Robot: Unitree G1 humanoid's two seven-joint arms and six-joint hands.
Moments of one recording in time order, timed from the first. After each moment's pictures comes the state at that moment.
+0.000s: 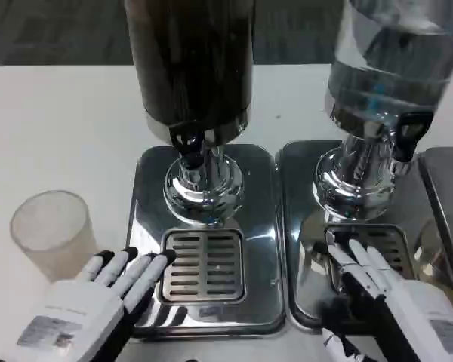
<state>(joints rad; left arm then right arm) 0.60 0.57 0.01 -0.41 0.91 -0.31 -0.03 0.63 -0.32 0.20 -0.47 -0.80 -0.17 -0.08</state>
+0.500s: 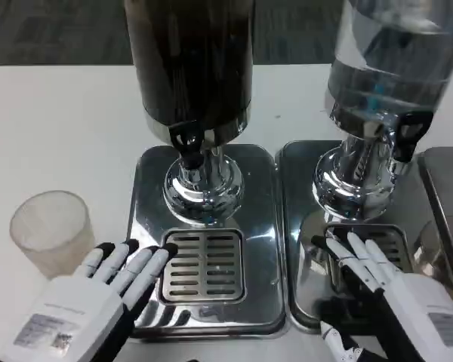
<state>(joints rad) 0.61 0.57 0.03 -0.41 0.93 -0.34 0.04 0.60 -0.32 0.20 -0.46 -0.80 -0.17 -0.08</state>
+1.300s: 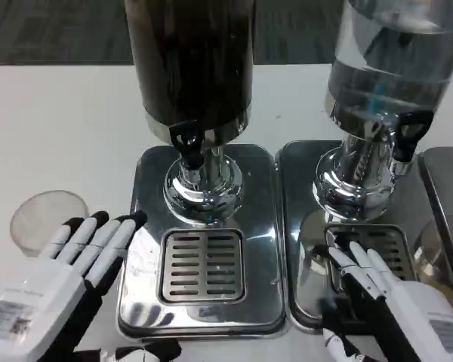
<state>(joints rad) 0.59 0.58 0.12 -0.32 0.81 -0.44 0.14 0.62 -0.32 0.20 -0.44 -0.78 -0.17 -0.08</state>
